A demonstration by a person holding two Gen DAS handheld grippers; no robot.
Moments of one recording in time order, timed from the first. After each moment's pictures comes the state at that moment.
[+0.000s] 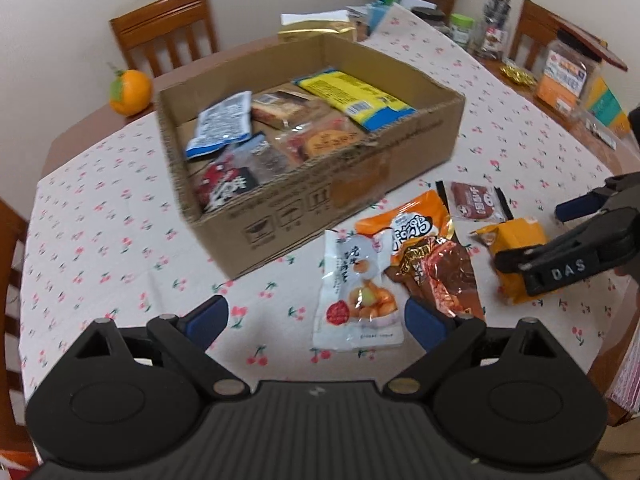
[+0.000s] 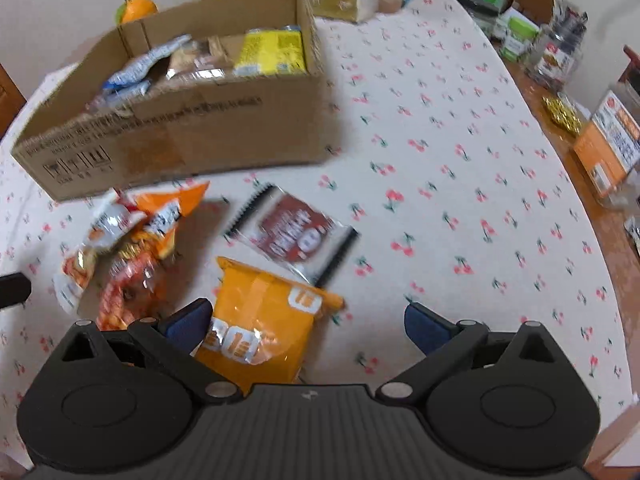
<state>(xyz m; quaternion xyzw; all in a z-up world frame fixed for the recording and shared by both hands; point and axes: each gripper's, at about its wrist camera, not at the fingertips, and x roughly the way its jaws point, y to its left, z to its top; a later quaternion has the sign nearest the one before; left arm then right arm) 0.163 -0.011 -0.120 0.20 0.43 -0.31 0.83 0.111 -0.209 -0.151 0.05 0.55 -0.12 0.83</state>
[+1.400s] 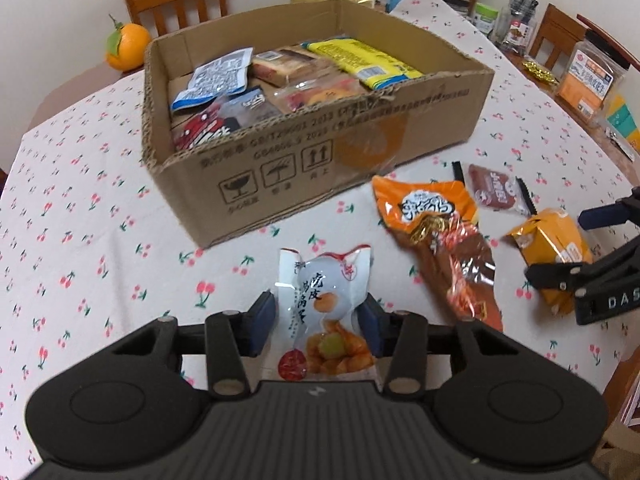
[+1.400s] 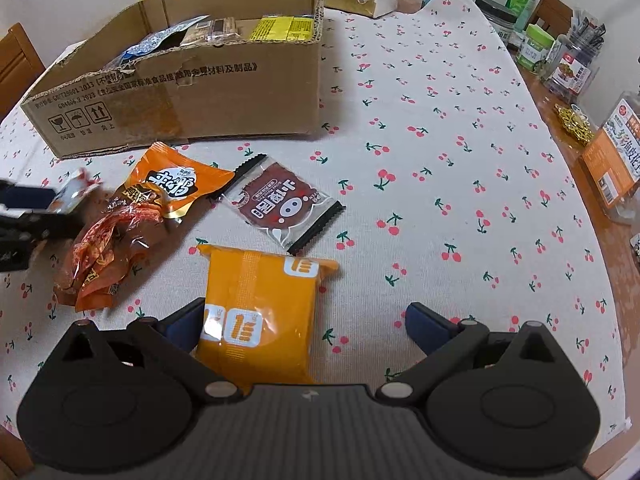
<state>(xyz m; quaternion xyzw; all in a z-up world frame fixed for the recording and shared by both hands) 0.169 -0.016 -0.160 0.16 0.46 -0.28 0.82 0.095 -0.218 -0.159 0.03 0.54 -0.08 0.83</state>
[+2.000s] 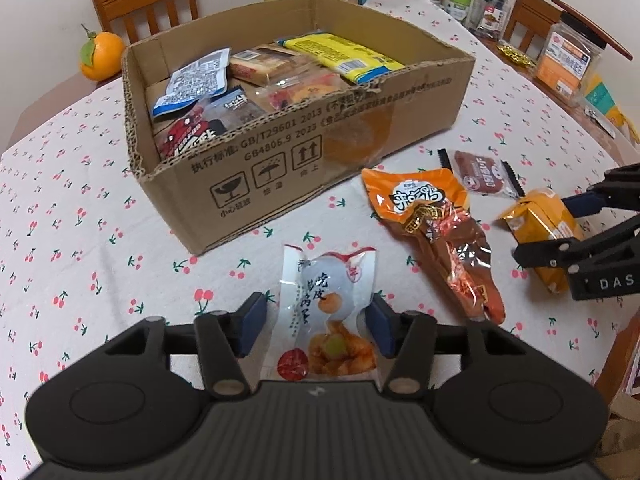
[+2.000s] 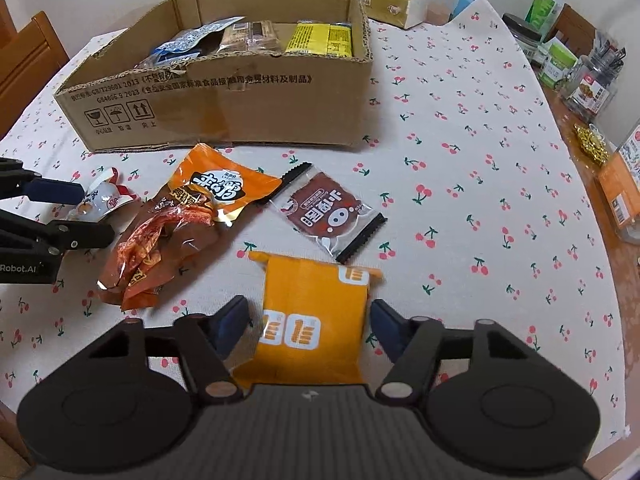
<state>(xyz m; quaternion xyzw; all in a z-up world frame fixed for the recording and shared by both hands) 0.174 -0.014 -0.160 0.18 0.46 -0.33 0.80 0.099 -0.196 -0.147 0.01 0.54 -0.06 0.84</state>
